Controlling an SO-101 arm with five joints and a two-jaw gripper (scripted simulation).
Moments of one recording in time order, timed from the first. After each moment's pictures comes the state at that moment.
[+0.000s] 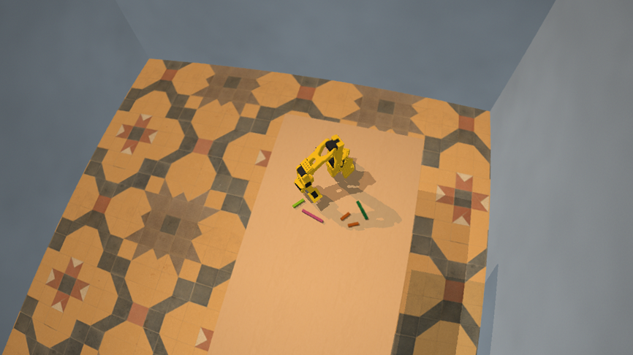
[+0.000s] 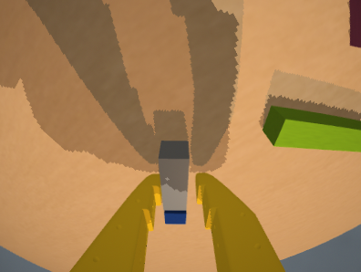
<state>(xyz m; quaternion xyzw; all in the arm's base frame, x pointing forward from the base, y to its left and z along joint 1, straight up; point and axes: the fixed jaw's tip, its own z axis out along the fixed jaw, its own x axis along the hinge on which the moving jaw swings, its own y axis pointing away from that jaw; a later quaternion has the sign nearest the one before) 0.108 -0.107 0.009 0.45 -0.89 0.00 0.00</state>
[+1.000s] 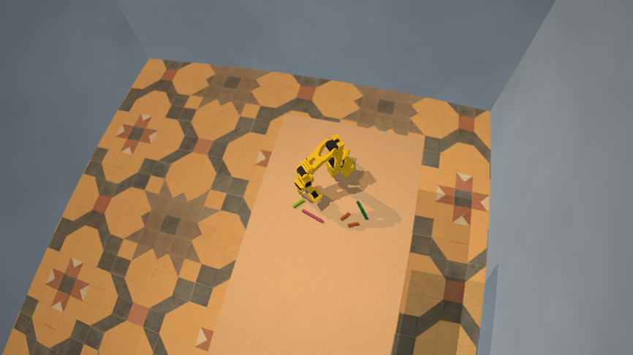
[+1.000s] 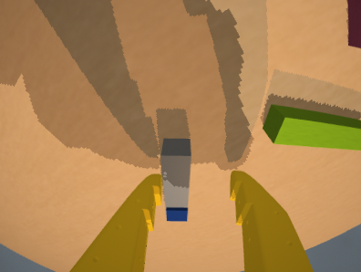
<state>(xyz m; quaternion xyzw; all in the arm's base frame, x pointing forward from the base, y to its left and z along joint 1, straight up) 0.107 -0.106 0.010 0.45 -0.89 0.00 0.00</state>
